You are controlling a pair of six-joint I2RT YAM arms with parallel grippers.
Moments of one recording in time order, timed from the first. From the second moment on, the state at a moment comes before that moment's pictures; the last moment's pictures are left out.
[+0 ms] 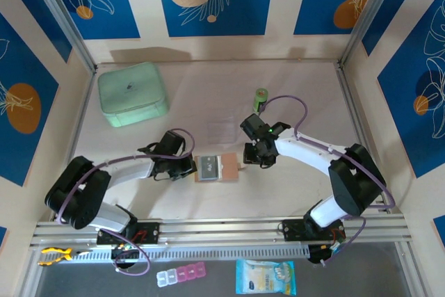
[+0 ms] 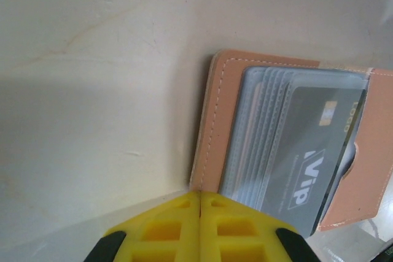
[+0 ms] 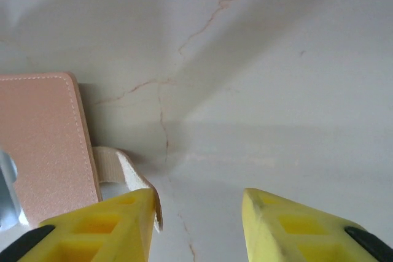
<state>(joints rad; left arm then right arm) -0.59 1.43 0.58 -0.21 0.33 -0.91 0.67 1.51 0.95 -0.79 0.01 0.70</state>
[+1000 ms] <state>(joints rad) -0.59 1.42 0.57 -0.23 0.33 -0.91 0.87 1.83 1.31 -0.90 0.01 0.73</state>
